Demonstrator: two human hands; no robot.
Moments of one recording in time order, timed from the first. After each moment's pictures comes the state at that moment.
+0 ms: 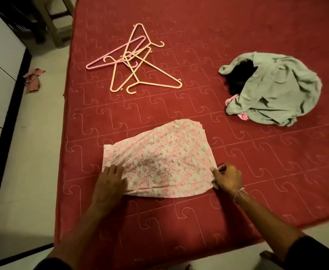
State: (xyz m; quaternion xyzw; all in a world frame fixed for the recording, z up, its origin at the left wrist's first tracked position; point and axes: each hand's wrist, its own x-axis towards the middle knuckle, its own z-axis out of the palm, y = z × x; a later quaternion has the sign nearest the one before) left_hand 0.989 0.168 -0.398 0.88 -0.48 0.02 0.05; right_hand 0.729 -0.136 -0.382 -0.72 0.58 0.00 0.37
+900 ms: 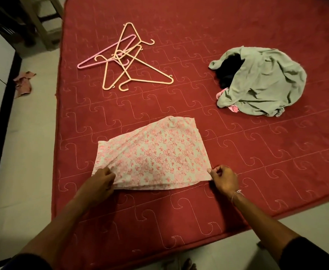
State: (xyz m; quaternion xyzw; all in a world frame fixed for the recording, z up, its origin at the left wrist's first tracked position) left_hand 1.012 0.195 -0.385 0.83 -0.53 -0.18 0.05; right_hand 0.695 -0.112 -0.396 -0.73 0.59 -0.01 0.34
